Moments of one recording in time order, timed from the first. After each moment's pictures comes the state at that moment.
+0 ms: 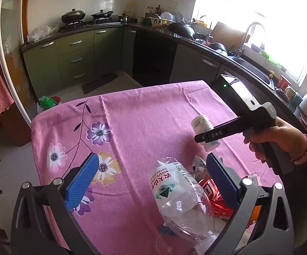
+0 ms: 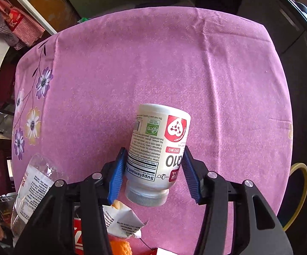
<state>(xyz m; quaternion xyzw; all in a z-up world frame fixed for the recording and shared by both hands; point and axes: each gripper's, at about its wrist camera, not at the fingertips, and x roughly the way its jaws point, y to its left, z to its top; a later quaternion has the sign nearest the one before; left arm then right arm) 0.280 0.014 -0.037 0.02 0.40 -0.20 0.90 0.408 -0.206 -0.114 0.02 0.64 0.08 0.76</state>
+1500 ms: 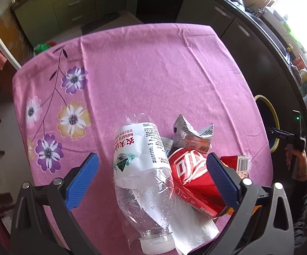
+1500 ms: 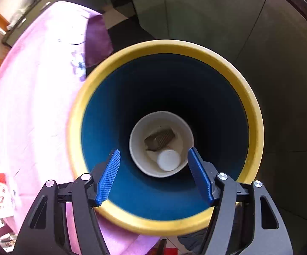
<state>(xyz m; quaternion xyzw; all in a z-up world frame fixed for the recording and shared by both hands) 0.304 -0.048 -0.070 0.02 0.61 -0.16 0.78 0.212 -0.580 -0.167 0.15 0.62 -0.06 0.77</state>
